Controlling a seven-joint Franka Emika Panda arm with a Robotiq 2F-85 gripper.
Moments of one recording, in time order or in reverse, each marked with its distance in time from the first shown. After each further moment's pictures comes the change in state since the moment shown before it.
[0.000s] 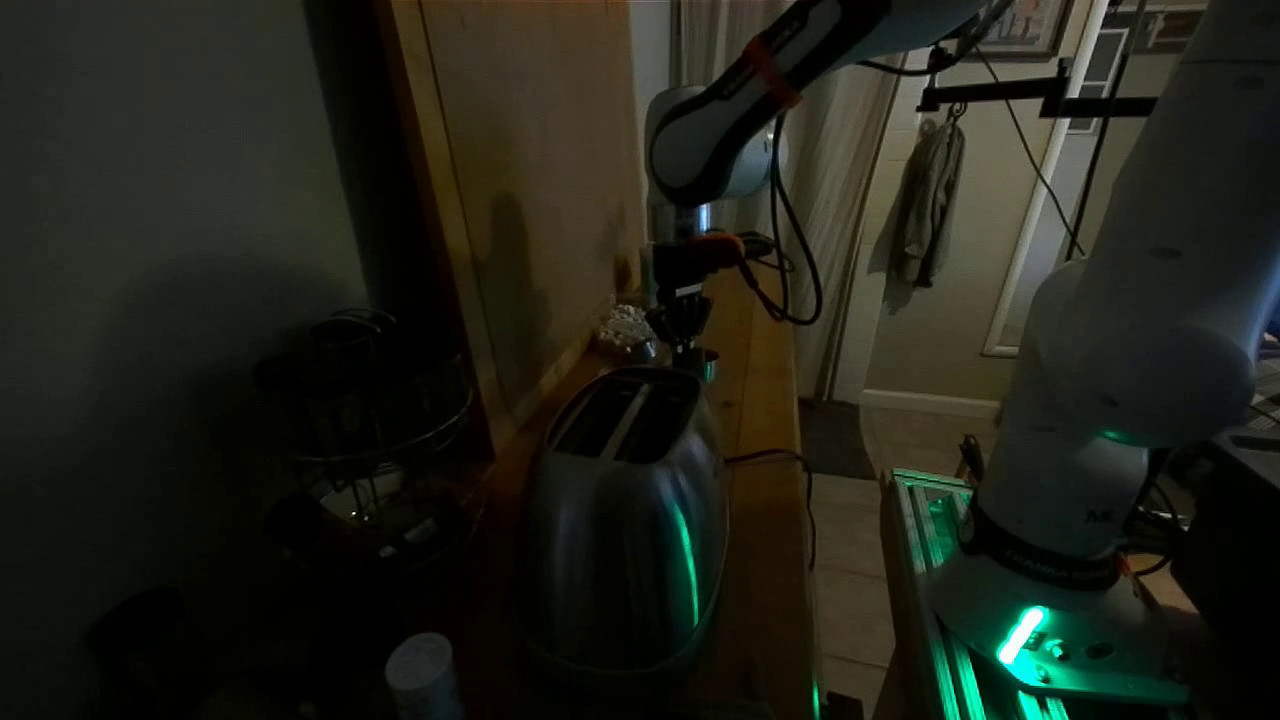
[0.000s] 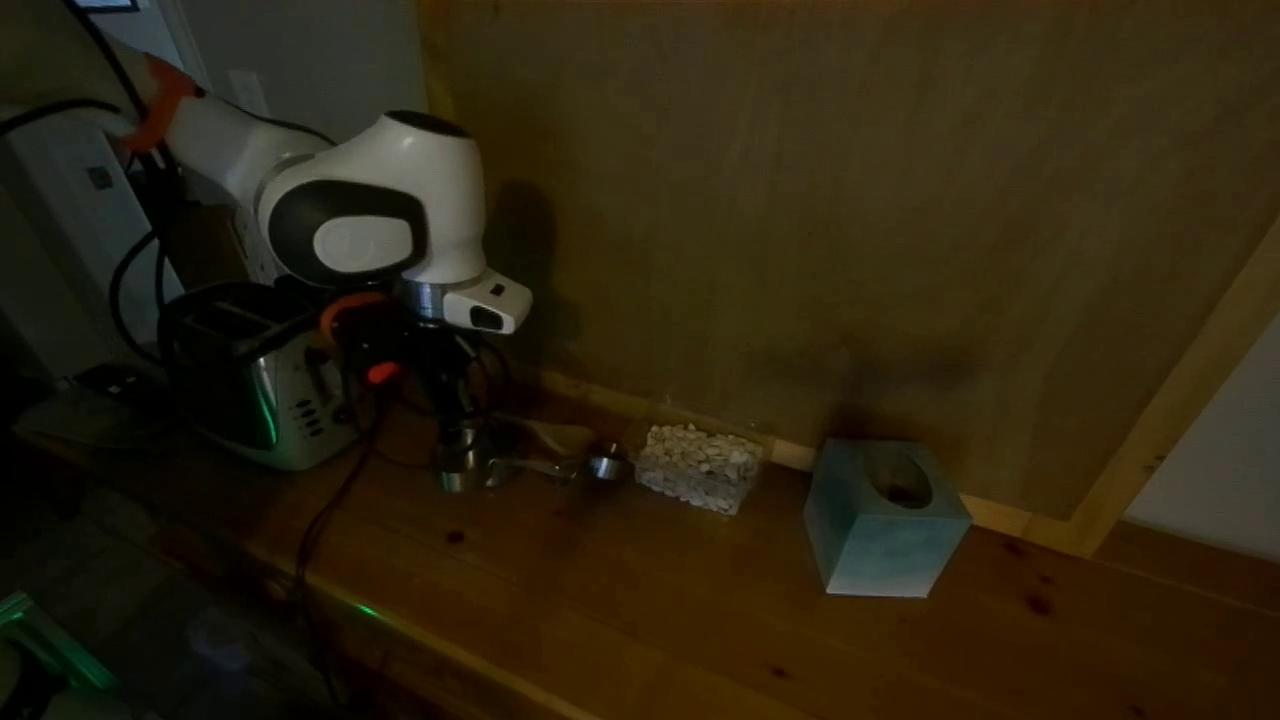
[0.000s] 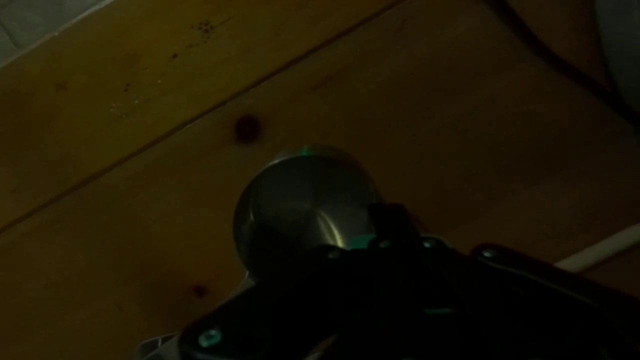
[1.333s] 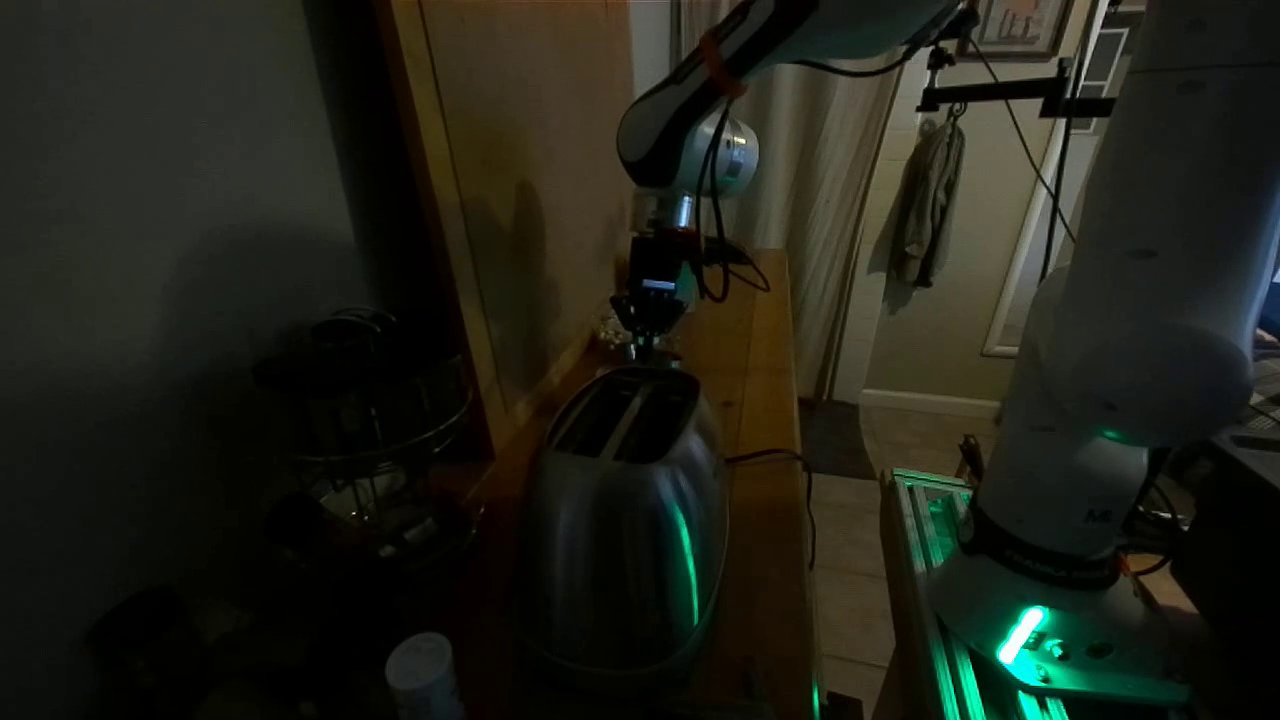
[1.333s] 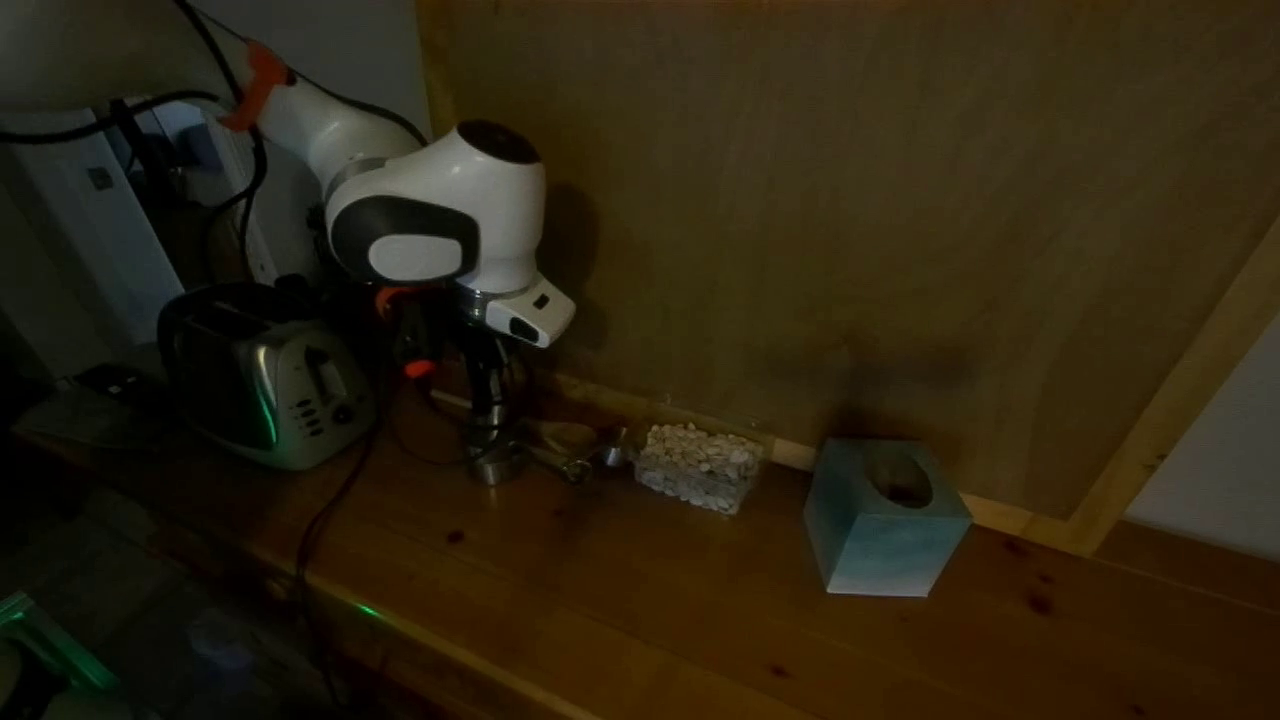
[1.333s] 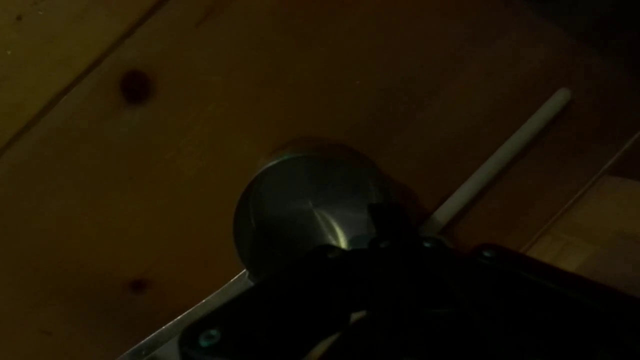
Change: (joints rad) arm -0.007 0.136 -0.032 0.141 0.290 -0.006 -0.004
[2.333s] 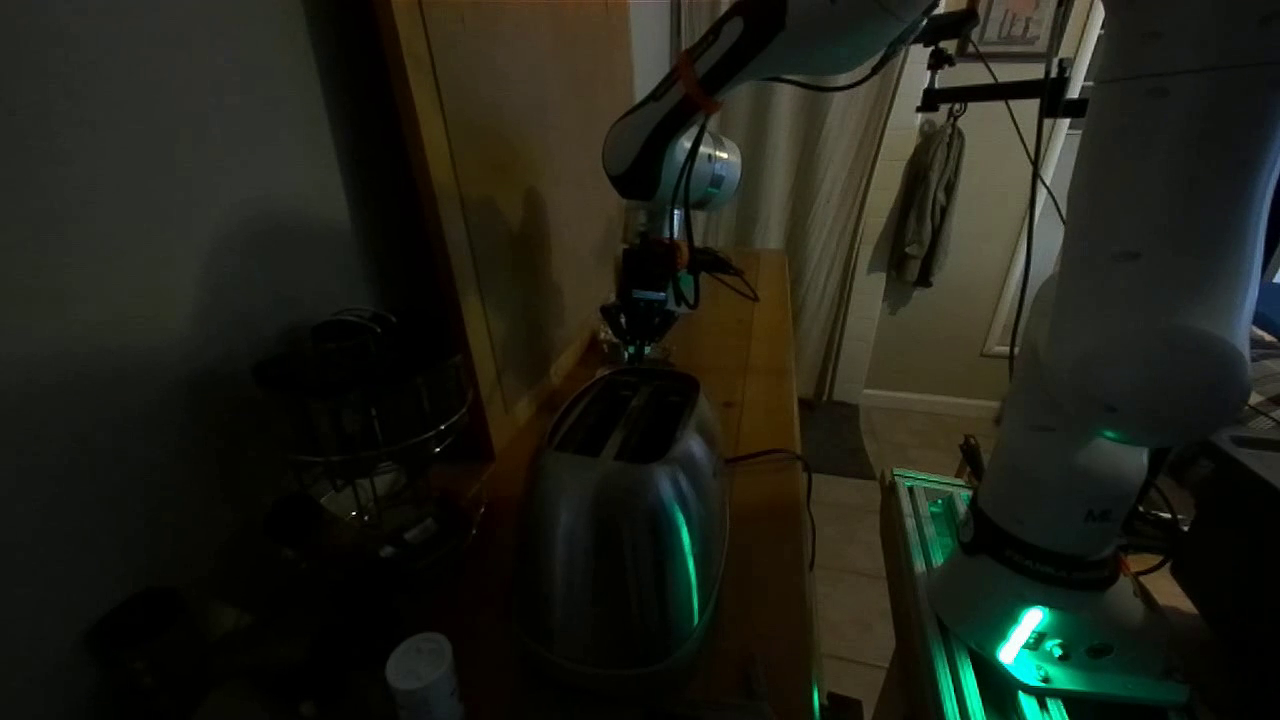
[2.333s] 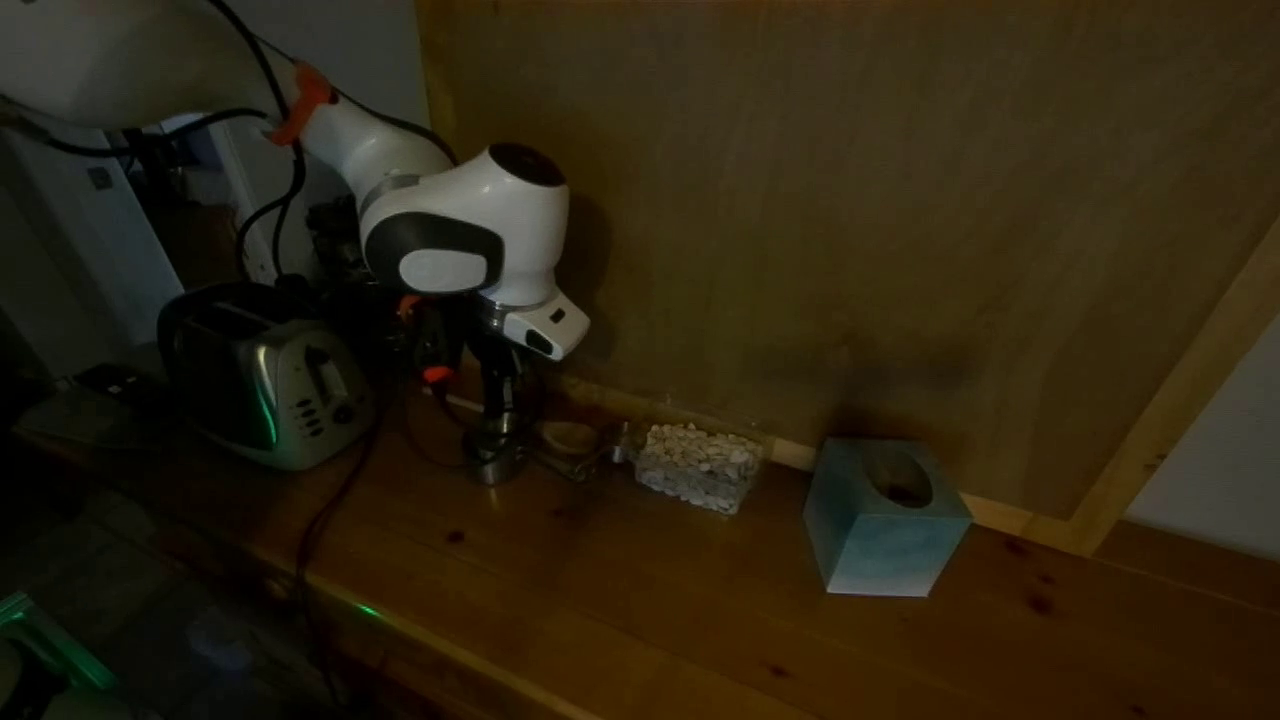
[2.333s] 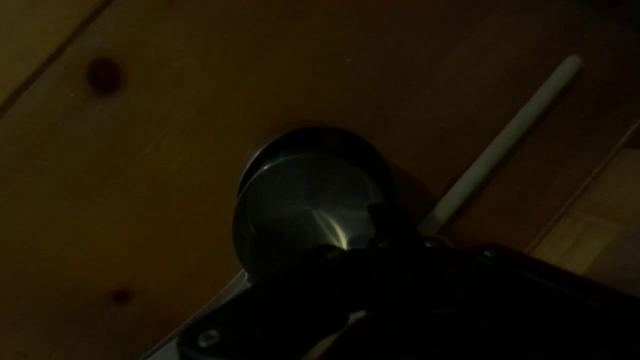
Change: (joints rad) arm -0.008 0.088 0.004 0.061 0.045 -0.008 0.024
